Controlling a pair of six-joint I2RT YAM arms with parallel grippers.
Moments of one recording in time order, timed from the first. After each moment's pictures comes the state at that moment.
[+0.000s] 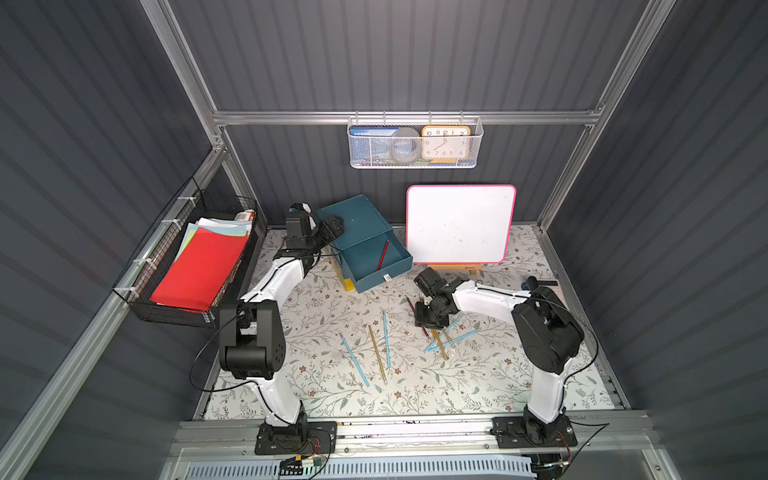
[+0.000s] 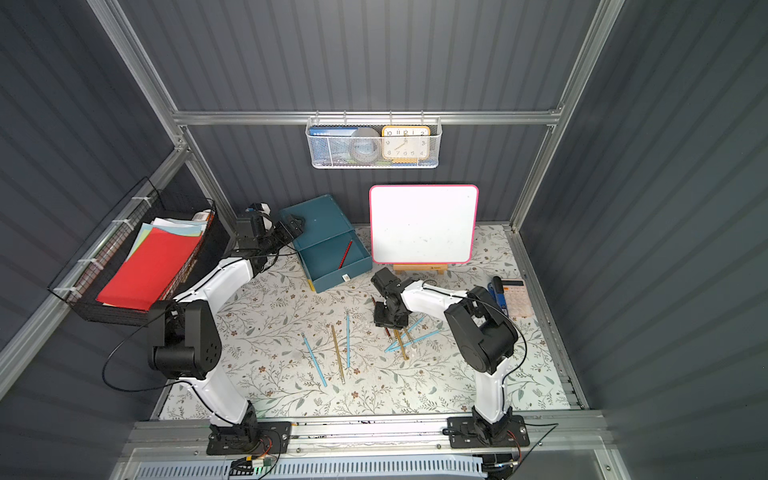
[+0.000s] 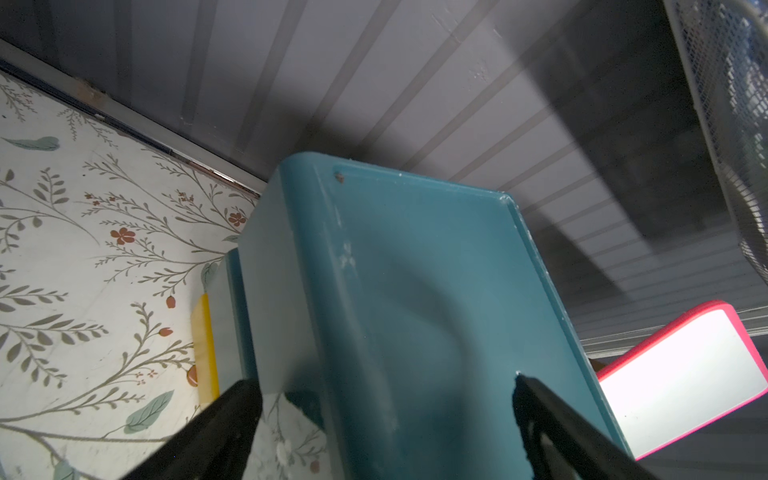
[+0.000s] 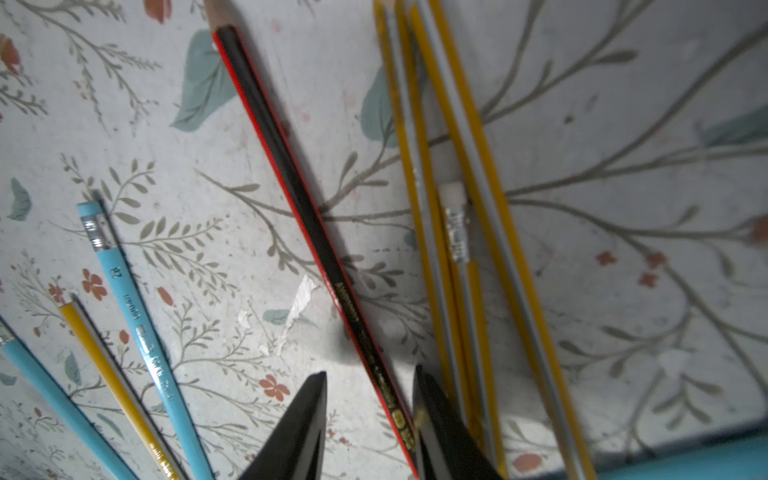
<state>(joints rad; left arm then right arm) -0.01 1.79 1.36 0.03 0.24 -0.63 0.65 1.92 1.25 -0.62 -0.13 0.70</state>
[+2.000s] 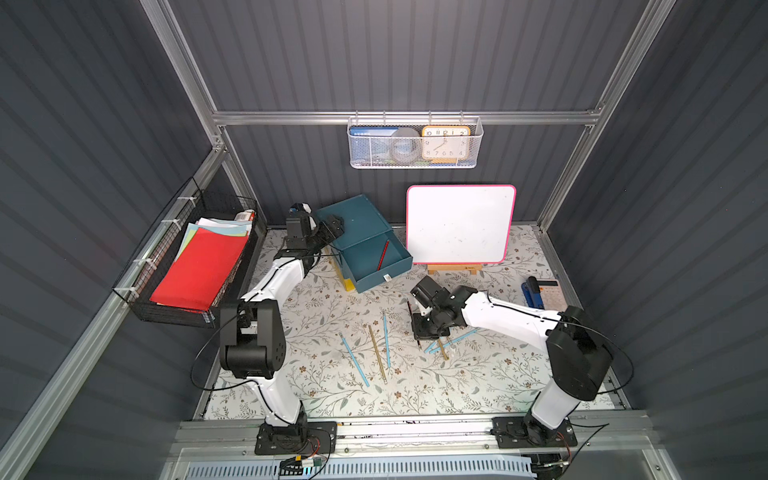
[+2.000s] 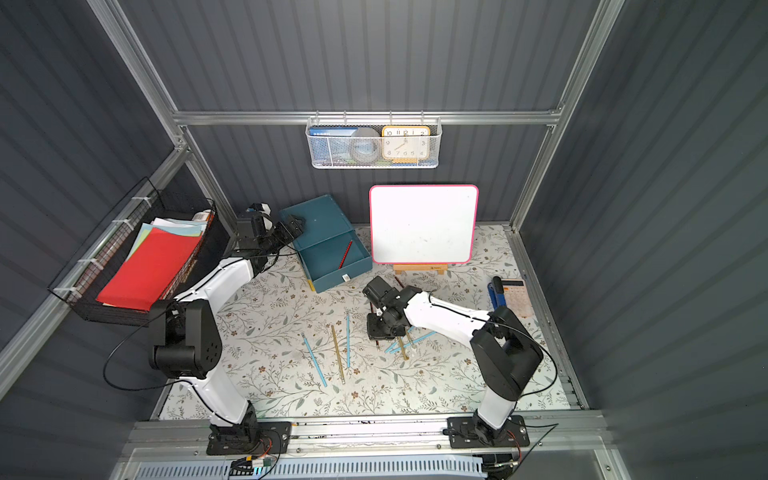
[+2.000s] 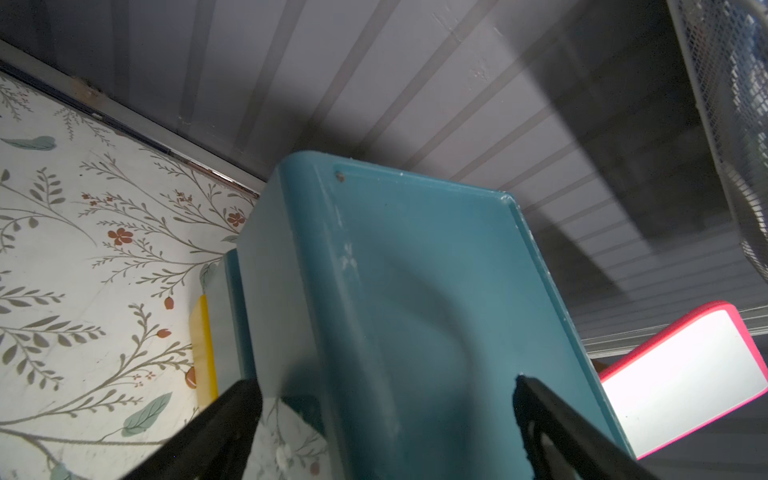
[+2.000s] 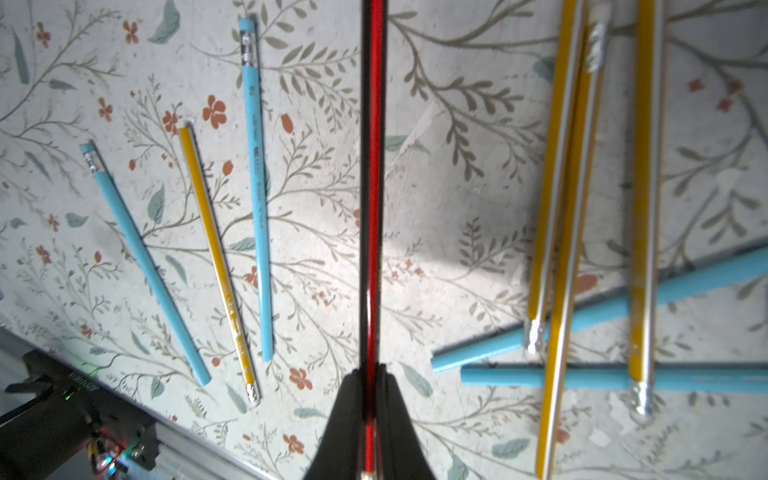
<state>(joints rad) -0.01 1.80 1.36 0.04 0.25 -0.63 0.79 1.67 1.16 -0.70 -0.17 0.69</state>
